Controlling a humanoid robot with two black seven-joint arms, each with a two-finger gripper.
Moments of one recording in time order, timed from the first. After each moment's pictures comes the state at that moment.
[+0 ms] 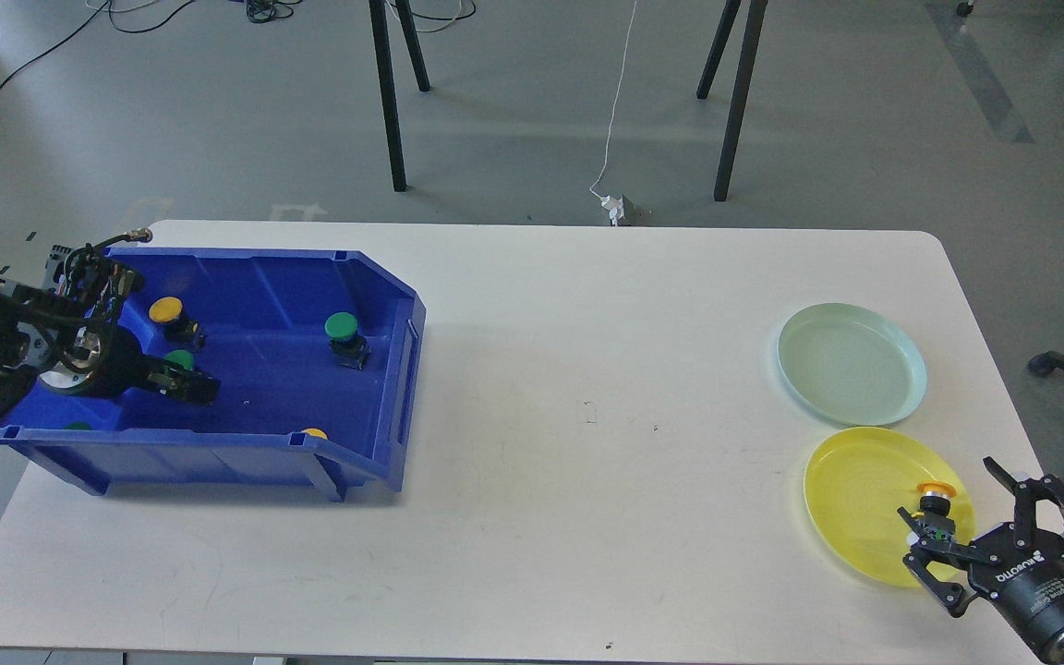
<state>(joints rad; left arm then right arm) -0.92 0.58 -0.13 -0.49 1.89 -0.49 -0.49 -0.35 -0.70 1.07 1.38 0.28 0.43 0.20</state>
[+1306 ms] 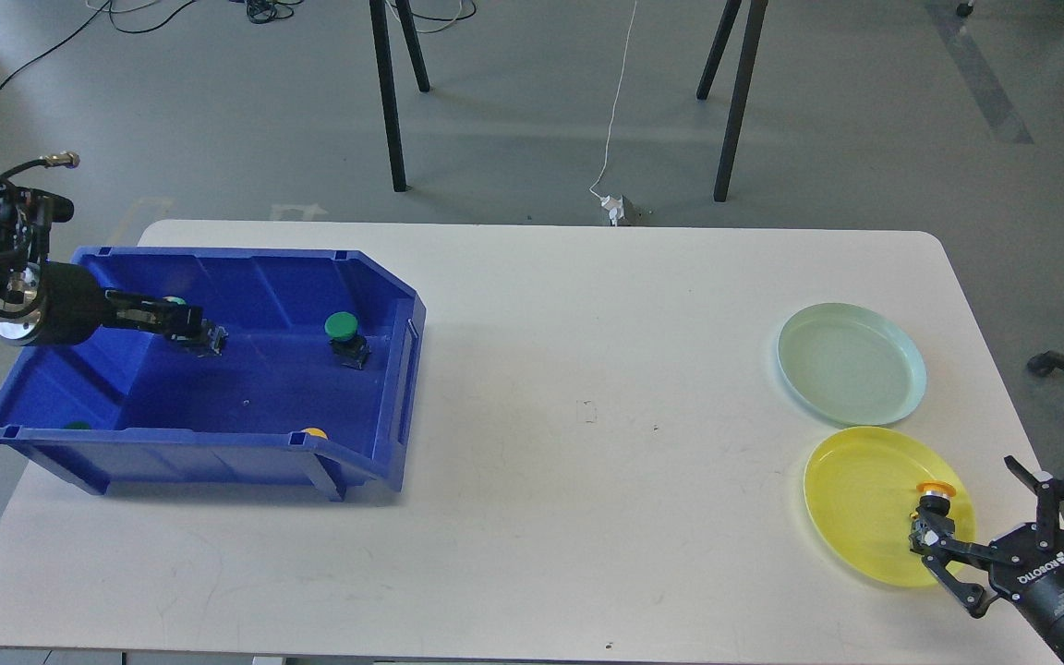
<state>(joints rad) -0.99 0.87 -0.19 -0.87 1.53 -0.49 -0.49 -0.38 -0.74 1.14 1.40 0.25 0.46 0.22</state>
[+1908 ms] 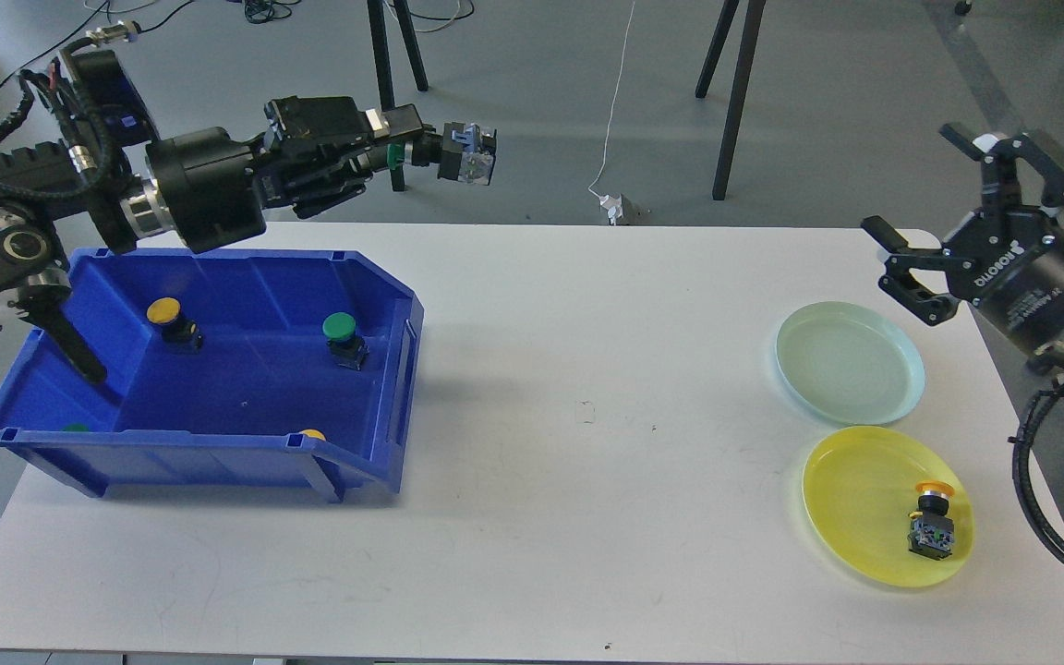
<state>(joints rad) -0.97 0.72 -0.40 -1.24 0.80 -0.49 -0.49 0.44 -0.76 0.91 1.51 -0.28 0.31 0.16</state>
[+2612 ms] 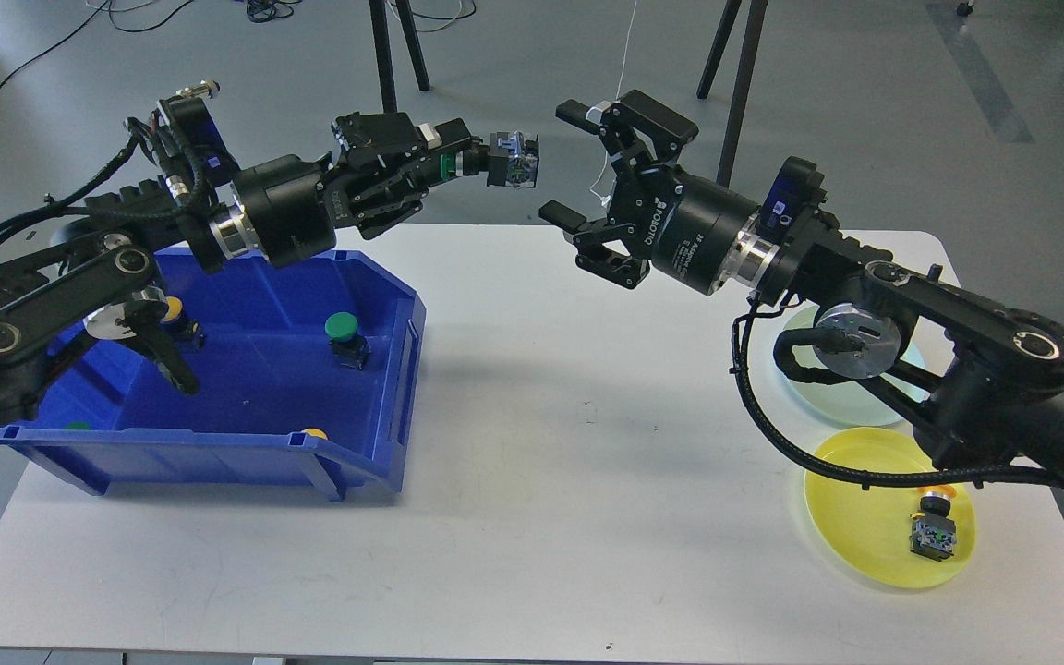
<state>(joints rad) -0.94 0.57 -0.41 -1.10 0.73 -0.49 -0.49 0.89 -0.36 0.49 1.27 -0.29 0.26 0.17</state>
